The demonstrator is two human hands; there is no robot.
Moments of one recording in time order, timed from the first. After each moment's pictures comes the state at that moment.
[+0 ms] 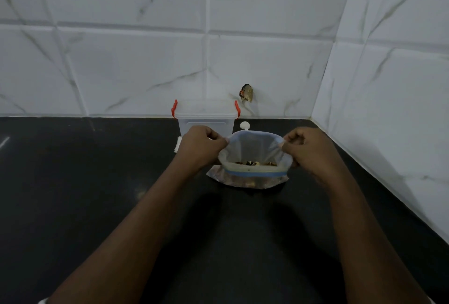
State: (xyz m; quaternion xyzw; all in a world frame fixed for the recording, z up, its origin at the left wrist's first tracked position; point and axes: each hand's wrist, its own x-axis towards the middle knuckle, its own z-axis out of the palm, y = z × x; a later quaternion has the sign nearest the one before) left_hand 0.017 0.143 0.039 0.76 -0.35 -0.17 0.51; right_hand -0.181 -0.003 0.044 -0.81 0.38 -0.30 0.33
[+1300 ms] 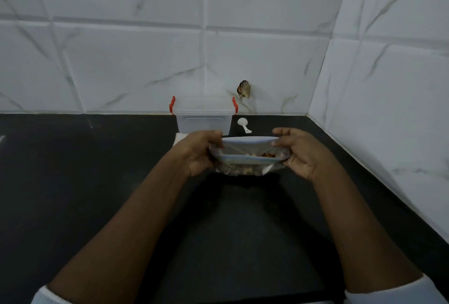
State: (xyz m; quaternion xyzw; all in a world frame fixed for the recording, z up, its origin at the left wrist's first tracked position) left_hand 0.013 0.144 0.038 0.55 -0.16 -0.48 0.67; right_hand -0.158 -0.014 0.029 -0.54 0.35 -0.29 0.71
